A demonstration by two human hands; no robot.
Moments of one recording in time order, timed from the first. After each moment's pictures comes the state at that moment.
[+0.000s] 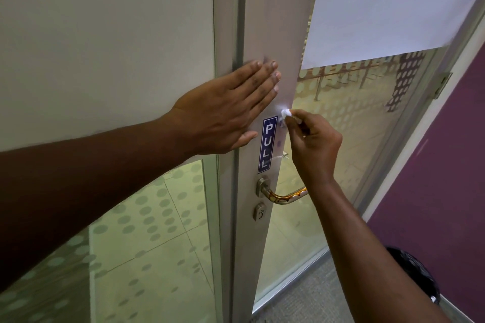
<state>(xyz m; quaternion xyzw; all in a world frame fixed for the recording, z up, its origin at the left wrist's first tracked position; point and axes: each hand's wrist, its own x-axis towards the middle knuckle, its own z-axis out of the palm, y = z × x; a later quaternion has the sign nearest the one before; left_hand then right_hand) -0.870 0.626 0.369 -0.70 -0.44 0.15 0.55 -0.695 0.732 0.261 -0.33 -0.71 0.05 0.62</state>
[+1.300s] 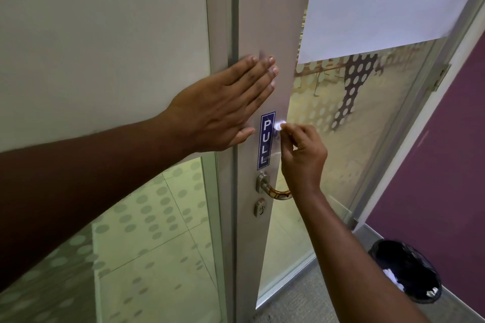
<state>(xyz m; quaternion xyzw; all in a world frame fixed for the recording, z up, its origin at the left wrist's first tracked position) -0.870 0.628 0.367 -0.70 -0.43 0.14 0.56 -0.707 0.728 0.220 -0.35 -0.69 0.04 0.63</state>
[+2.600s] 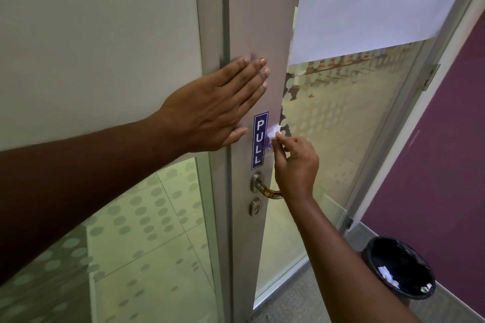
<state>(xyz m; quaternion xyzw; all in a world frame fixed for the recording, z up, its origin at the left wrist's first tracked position) -0.869 0.626 0.369 -0.69 -0.44 0.15 0.56 -0.705 0.720 0.207 -0.44 -0.68 0.08 0.58</state>
